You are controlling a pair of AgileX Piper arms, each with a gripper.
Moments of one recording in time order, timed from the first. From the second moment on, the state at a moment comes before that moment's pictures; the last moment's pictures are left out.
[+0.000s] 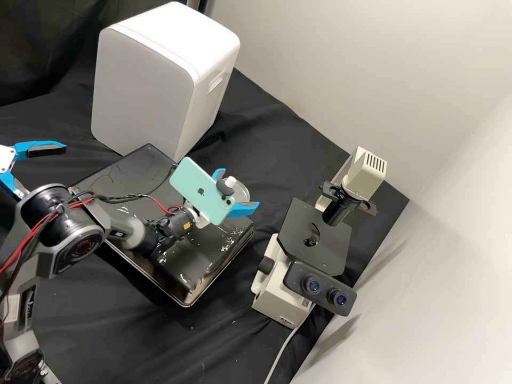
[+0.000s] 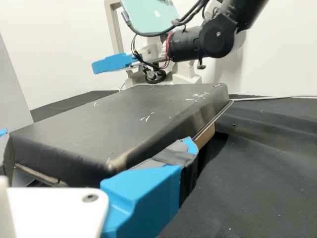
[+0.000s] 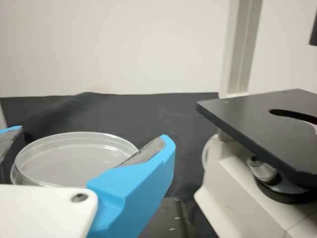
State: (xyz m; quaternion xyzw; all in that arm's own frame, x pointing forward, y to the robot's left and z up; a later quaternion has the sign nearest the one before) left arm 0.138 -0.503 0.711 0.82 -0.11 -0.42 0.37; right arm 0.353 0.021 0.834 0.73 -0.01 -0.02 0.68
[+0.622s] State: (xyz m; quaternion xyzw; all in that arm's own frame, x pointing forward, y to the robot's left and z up) left arm 0.138 -0.503 0.711 0.82 -0.11 -0.42 0.37; right arm 0.305 0.033 0.809 0.73 0.03 -0.01 0.68
